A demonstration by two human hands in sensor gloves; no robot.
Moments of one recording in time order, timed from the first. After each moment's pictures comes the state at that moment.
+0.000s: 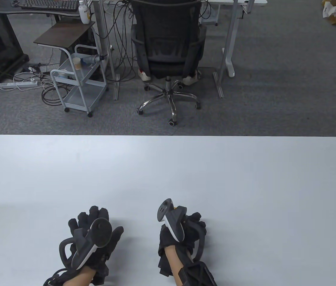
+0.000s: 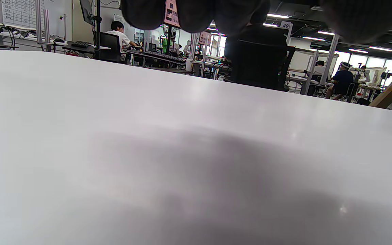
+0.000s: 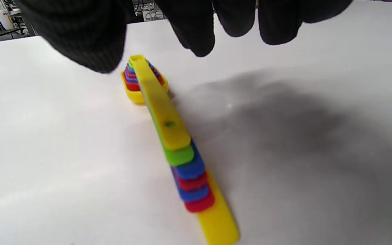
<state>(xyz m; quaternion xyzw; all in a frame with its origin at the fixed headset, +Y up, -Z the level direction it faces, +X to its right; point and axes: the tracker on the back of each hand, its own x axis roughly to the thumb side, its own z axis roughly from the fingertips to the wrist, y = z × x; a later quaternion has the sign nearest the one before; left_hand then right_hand) -0.223 -0.703 -0.286 0.02 0.08 0.08 0.99 0.014 -0.719 -0.337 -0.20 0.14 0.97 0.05</state>
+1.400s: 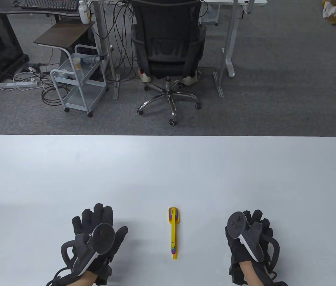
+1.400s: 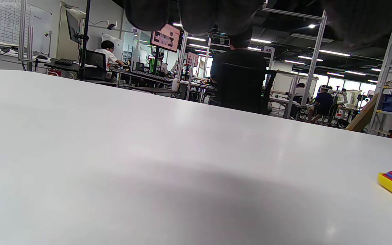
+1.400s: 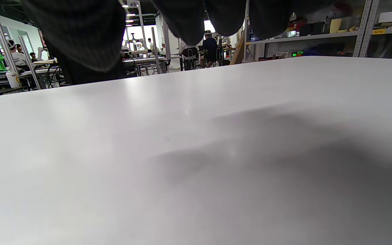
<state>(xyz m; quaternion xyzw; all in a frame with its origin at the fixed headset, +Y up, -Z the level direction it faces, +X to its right) -0.216 -0.698 -0.277 0.08 0.05 0.09 0.99 0.201 -0.713 -0.300 -0.17 0.01 0.98 0.04</state>
